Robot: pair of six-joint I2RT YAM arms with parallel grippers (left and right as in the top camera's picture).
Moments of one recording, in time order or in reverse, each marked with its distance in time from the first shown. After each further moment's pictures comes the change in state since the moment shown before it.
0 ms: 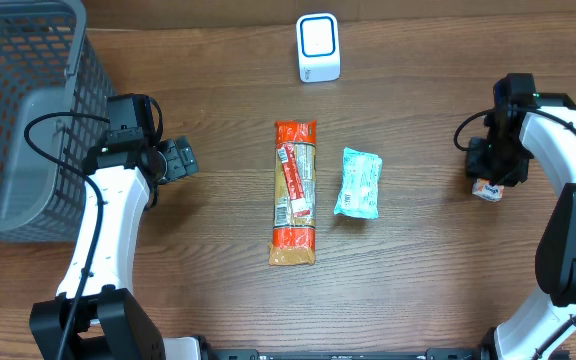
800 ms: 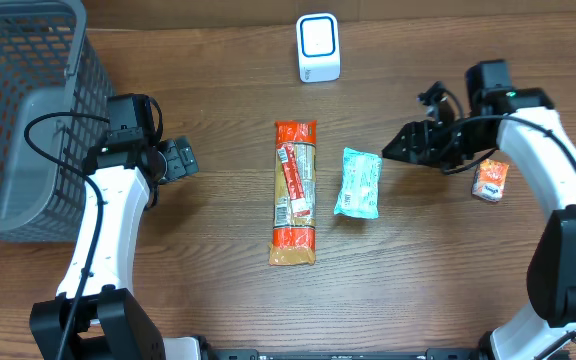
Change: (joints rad) left arm 0.000 0.000 0.000 0.000 0.000 0.000; right arm 0.151 -0.084 -0.008 0.138 -0.702 -0.177
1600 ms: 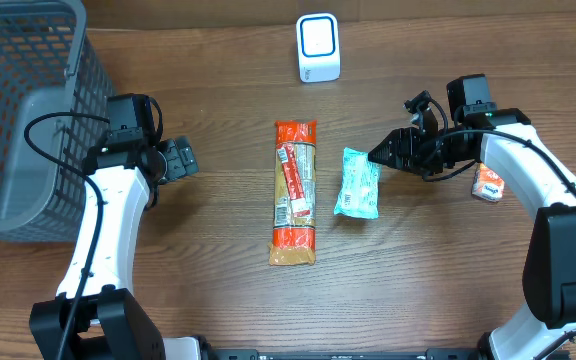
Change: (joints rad) left arm 0.000 0.000 0.000 0.000 0.000 0.000; right arm 0.042 0.000 -0.130 0.235 -0.067 0.158
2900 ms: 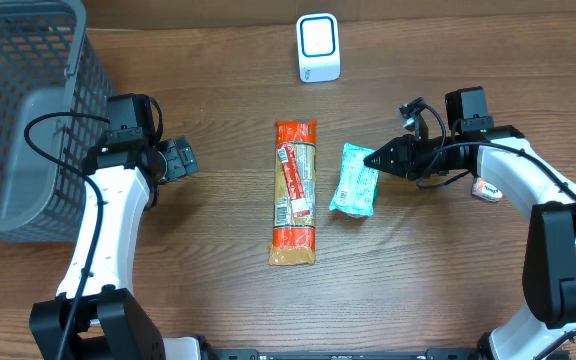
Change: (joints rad) left arm 0.000 0.000 0.000 0.000 0.000 0.000; right arm 0.000 0.000 -0.122 0.224 -0.214 0.007
